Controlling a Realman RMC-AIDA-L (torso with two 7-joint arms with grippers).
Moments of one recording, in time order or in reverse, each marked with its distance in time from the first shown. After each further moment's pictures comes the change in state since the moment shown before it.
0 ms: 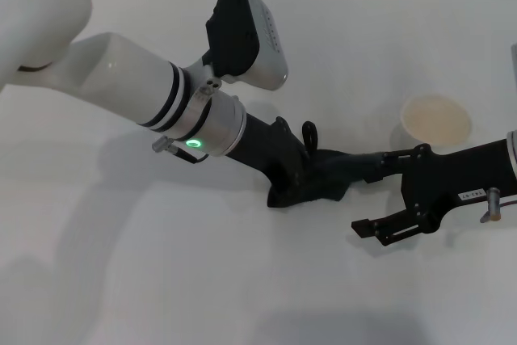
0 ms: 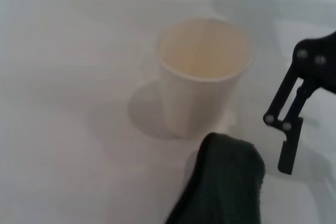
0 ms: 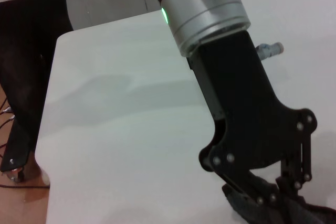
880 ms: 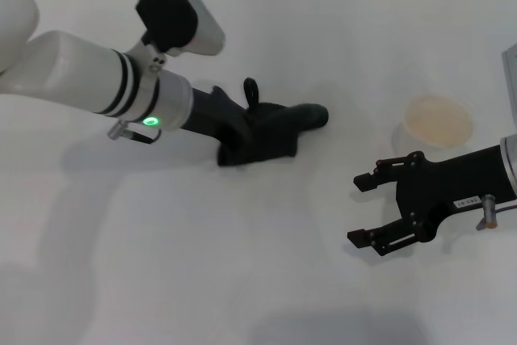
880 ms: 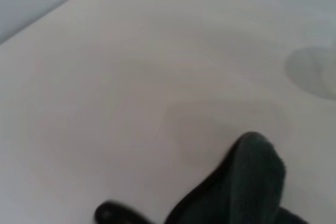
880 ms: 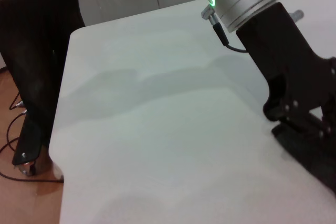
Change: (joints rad) left arm 0.008 0.018 -0.242 -0.119 0.140 -0.145 -0.024; right arm 0.004 0.000 -0.026 -0.001 0.003 -0.009 0.000
